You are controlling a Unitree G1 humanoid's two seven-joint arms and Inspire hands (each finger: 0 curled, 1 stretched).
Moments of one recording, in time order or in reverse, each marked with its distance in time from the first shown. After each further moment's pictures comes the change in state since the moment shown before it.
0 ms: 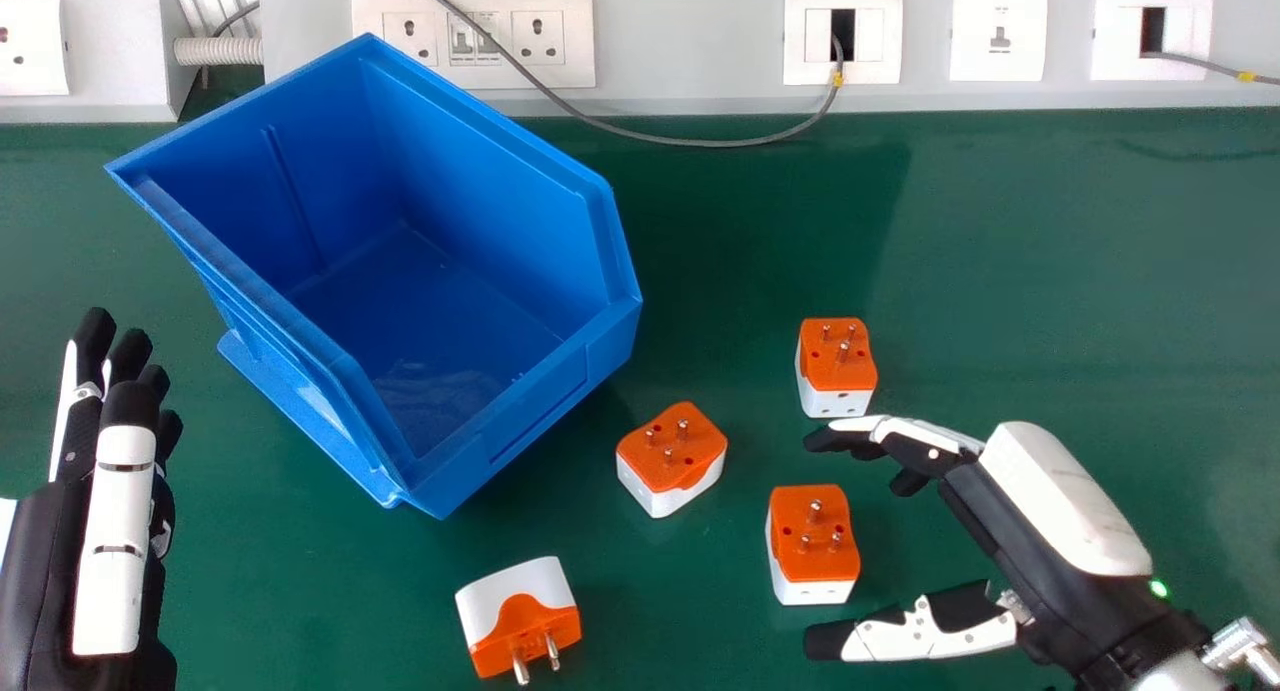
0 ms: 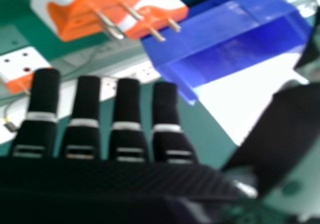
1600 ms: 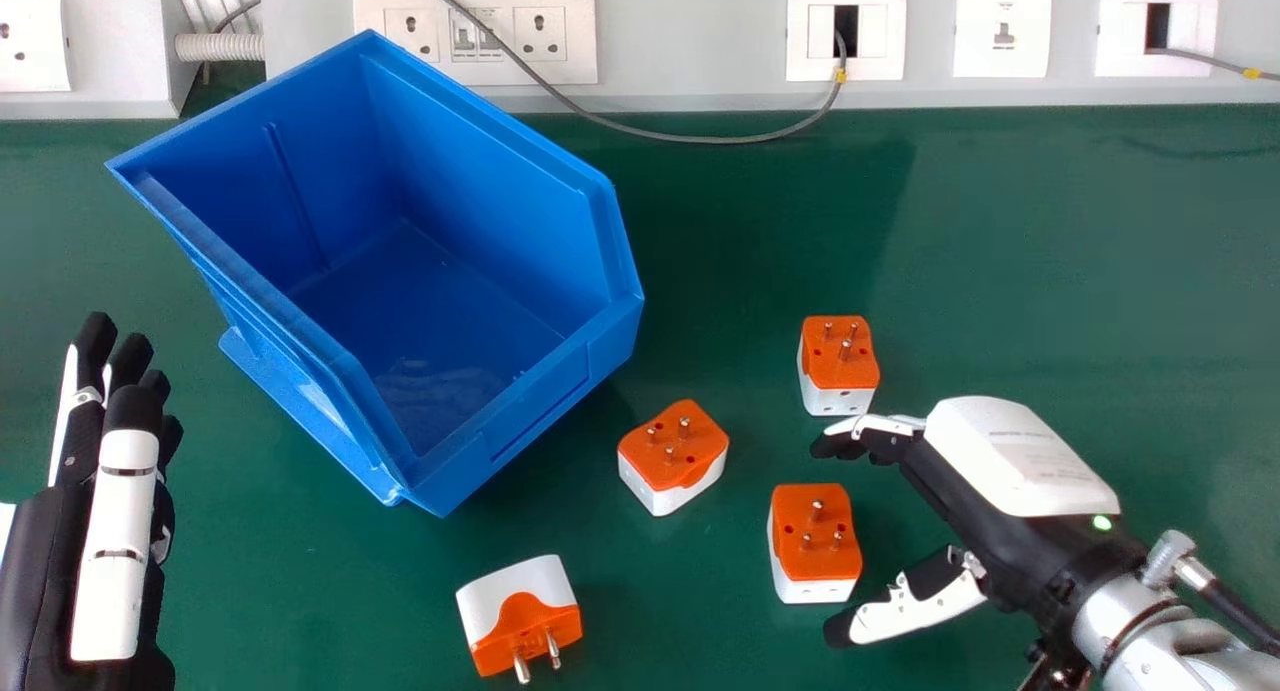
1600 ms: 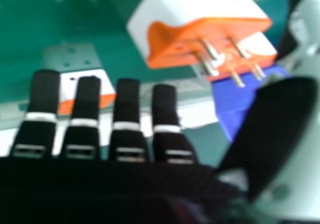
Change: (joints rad) left arm 0.017 -0.003 0.002 -0.021 0.000 0.011 0.000; right arm -0.105 -0.035 0.123 -0.149 -0.233 0.417 0.133
